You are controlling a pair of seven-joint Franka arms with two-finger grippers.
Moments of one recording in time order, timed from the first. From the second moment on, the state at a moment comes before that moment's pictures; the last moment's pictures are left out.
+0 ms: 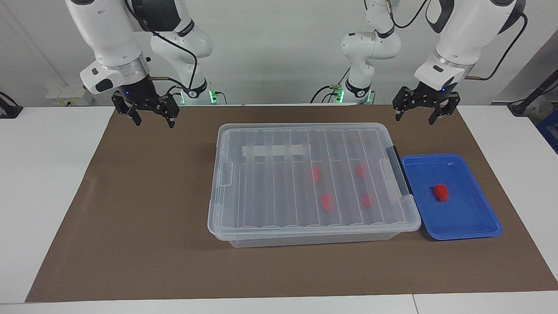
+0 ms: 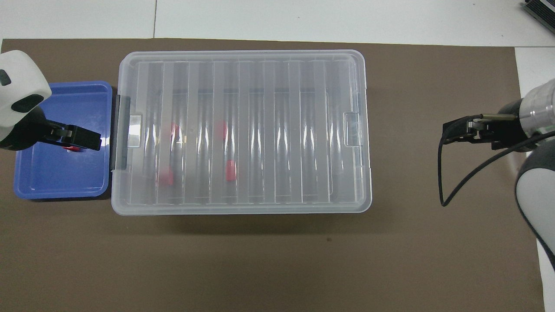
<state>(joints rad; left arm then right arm) -0.15 -0.02 0.00 -1.61 -0.02 1.60 0.08 0.00 -0.02 0.09 -1.63 0.00 1.63 0.21</state>
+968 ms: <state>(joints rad) -0.15 -0.02 0.00 -1.61 -0.02 1.60 0.08 0.12 0.10 0.09 -1.72 0.00 1.96 0.30</state>
